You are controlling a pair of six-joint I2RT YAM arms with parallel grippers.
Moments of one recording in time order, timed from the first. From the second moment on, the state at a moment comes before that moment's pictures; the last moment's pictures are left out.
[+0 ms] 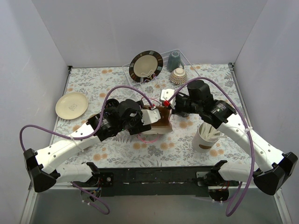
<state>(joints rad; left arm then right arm) -0.95 1.16 1.16 -0.71 -0.19 0.54 0.72 1.17 1.23 -0.58 -0.41 -0.67</state>
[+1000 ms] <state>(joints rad) -0.97 1.22 1.10 -0.61 -0.33 0.67 0.72 1.16 1.23 -0.59 -0.47 -0.66</state>
